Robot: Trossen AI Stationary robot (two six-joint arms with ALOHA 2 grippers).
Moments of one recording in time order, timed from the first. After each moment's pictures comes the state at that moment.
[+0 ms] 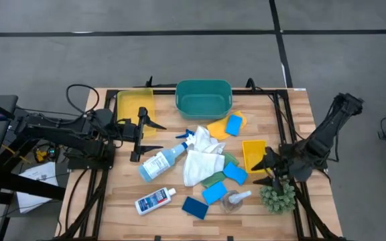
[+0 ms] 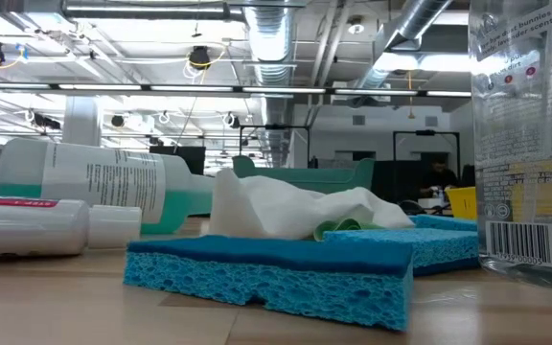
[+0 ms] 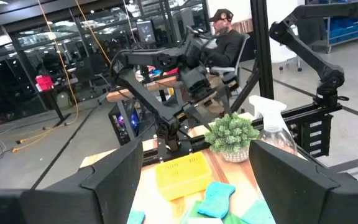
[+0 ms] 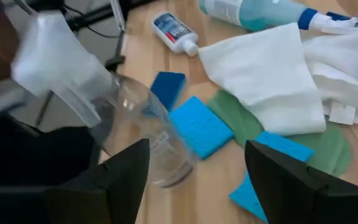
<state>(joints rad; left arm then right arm) -0.08 0.85 0.79 0.08 0.01 0.26 0.83 0.82 0.66 -0.51 0.53 0.78</state>
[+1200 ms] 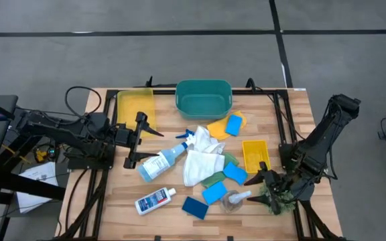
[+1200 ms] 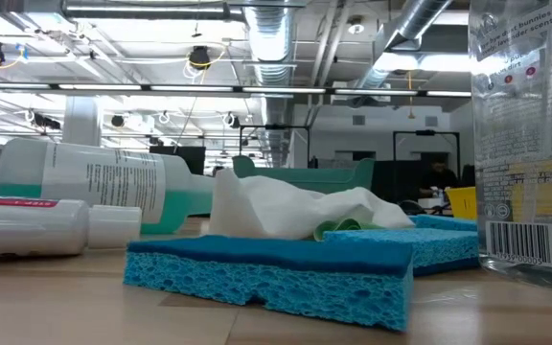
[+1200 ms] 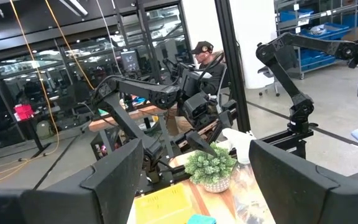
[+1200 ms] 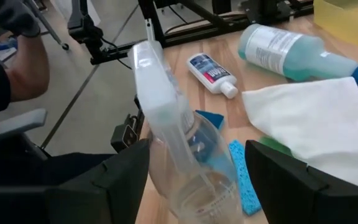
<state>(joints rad) -0.19 0.85 0.79 0.18 0.01 0.25 0.96 1.06 0.66 -0.09 0.70 0.64</state>
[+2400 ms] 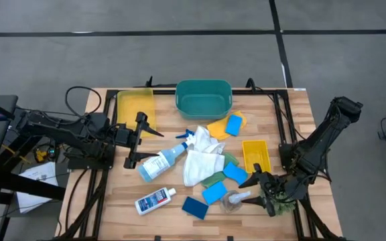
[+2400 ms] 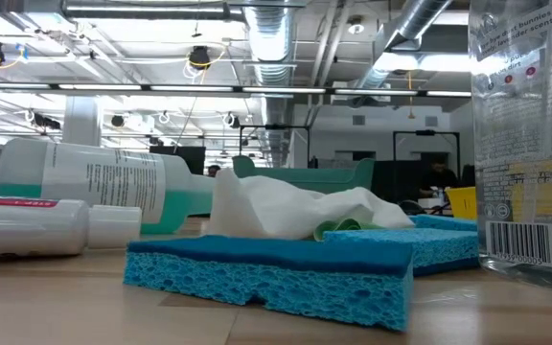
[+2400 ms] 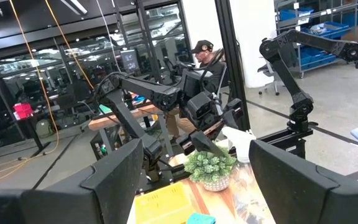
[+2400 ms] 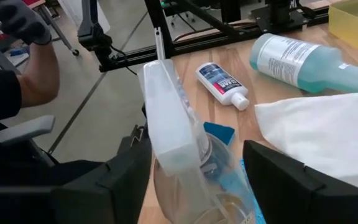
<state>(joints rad) -0.19 0.85 0.79 0.18 0.01 0.25 0.89 1.12 0.66 0.04 0.63 0.57</state>
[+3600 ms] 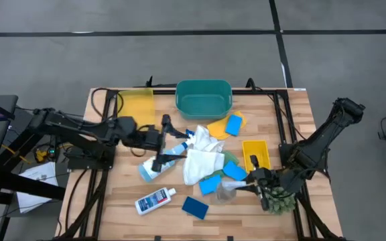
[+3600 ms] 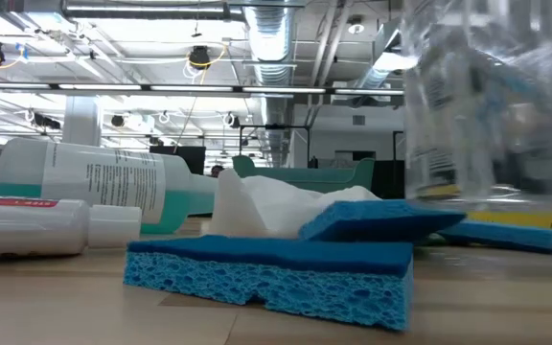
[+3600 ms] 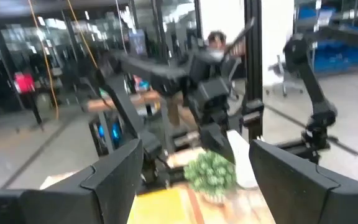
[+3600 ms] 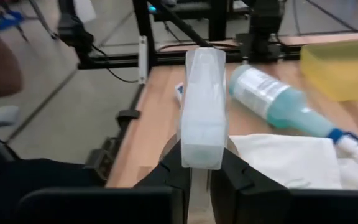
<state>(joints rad) -0.19 1.22 1.01 0.26 -0.05 0.15 0.78 1.12 0.80 -0.10 0.60 0.36</state>
